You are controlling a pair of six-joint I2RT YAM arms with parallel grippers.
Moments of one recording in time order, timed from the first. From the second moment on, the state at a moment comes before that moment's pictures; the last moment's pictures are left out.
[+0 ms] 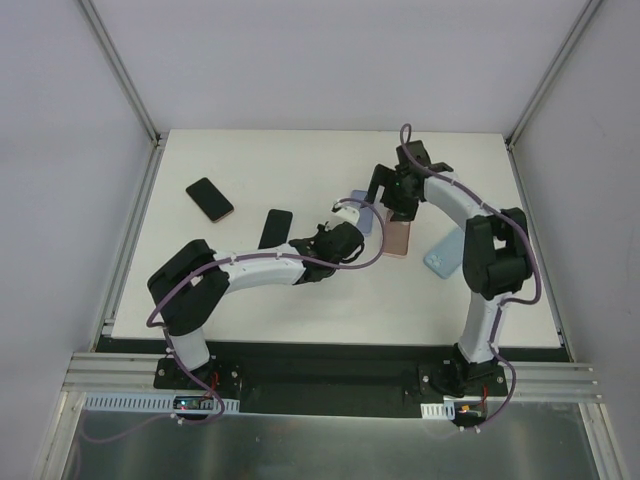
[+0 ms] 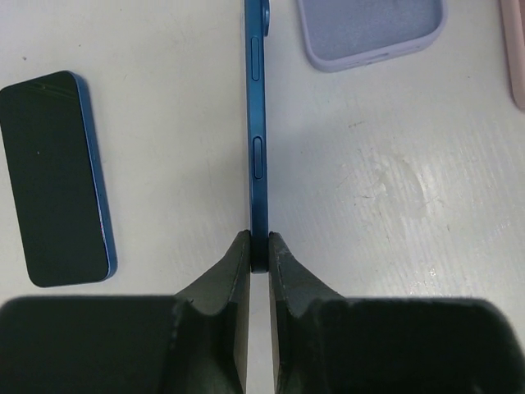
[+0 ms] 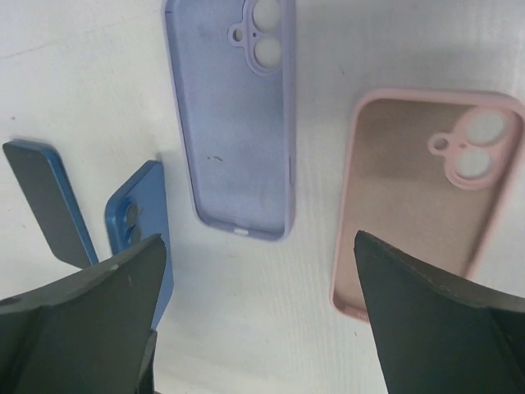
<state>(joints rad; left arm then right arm) -0.98 1.77 1.10 -0.20 -0.56 -0.34 0.32 1.98 1.51 -0.60 -0.18 0.59</state>
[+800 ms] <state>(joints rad) -0.98 1.59 0.92 -0.30 -0.41 -0.41 0.16 1.27 1.11 -0.77 0.06 0.52</state>
